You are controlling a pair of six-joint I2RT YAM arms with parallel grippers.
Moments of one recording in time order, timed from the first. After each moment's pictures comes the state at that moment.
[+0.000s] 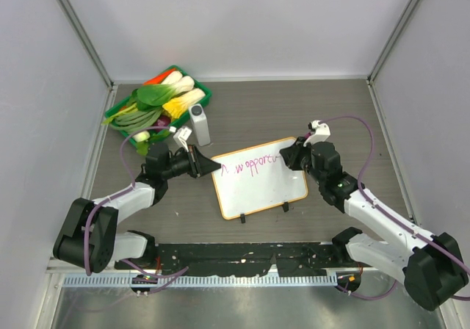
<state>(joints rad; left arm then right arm) -0.31 1.28 0.42 0.57 0.72 -0.62 0.50 0.97 0.54 0.10 0.08 0.50</state>
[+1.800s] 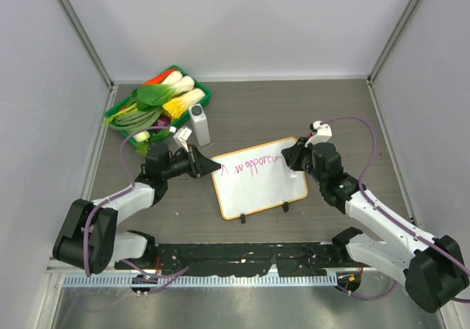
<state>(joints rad) -0.31 1.27 0.42 0.56 0.72 -0.62 0.50 0.95 0.54 0.07 0.11 0.49</state>
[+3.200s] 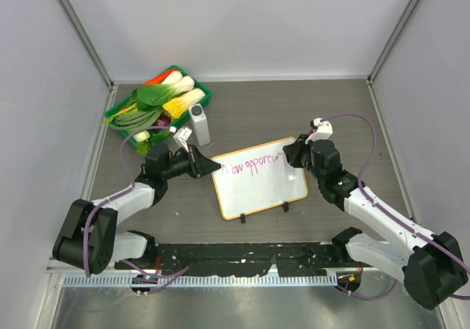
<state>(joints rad) -0.31 1.27 0.42 0.56 0.71 -0.61 0.50 0.98 0.56 0.07 0.16 0.49</state>
